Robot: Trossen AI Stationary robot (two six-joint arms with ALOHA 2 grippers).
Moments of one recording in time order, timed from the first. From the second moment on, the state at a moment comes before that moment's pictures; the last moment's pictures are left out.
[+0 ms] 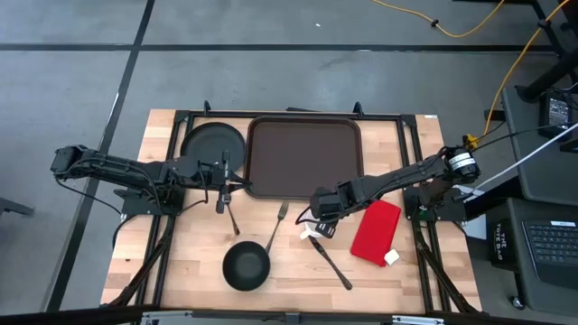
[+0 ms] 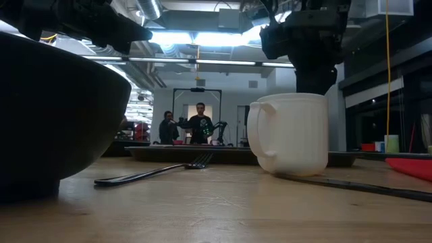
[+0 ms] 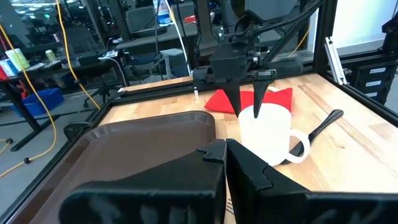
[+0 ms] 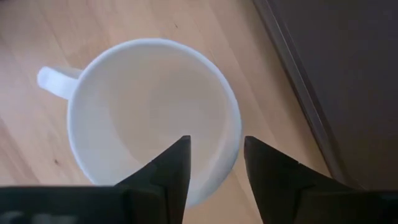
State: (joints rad) left arm -0.03 0.78 0.34 0.30 -0.05 0.14; right arm 0.22 1.70 1.22 -0.82 0.08 0.70
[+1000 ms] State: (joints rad) left arm -0.03 0.78 0.34 0.30 -0.05 0.12; right arm 0.13 1.75 1.22 -0.83 0.05 0.73
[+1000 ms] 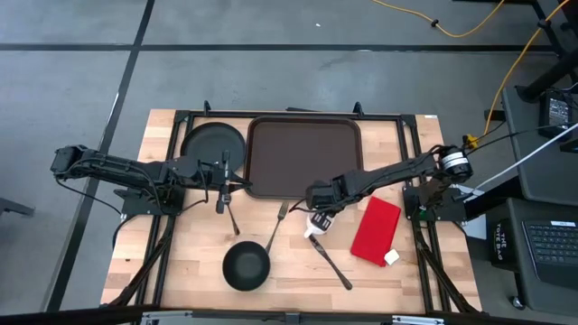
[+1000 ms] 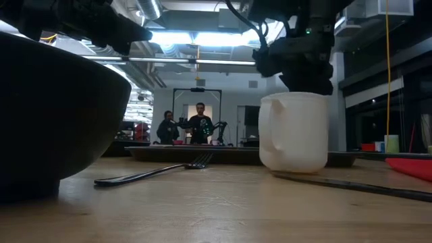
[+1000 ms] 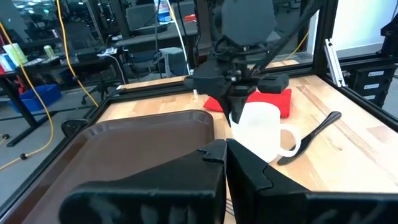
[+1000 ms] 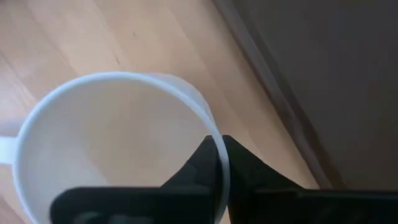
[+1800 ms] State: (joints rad) left arm -0.03 0.78 0.34 0.30 -0.05 0.18; right arm 0.03 1.55 1.34 -0.88 0.20 0.62
